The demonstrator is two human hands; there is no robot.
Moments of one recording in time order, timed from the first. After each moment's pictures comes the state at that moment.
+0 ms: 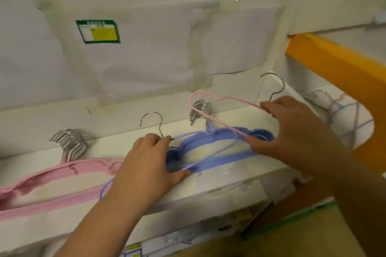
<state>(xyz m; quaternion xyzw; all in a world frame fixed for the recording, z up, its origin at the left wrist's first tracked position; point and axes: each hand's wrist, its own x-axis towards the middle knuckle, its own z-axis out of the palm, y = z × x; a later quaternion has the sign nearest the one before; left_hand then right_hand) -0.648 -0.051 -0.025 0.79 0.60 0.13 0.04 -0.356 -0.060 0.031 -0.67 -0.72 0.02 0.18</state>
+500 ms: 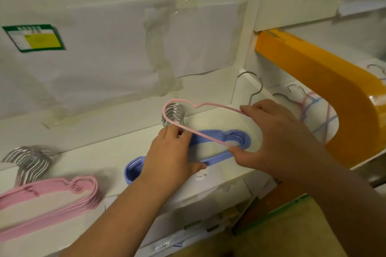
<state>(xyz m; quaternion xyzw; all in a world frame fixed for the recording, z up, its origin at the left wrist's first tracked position) -0.545 -0.003 -0.050 0.84 0.53 0.11 0.02 -0.326 -0.071 0.029 -0.63 -0.75 0.02 0.20</state>
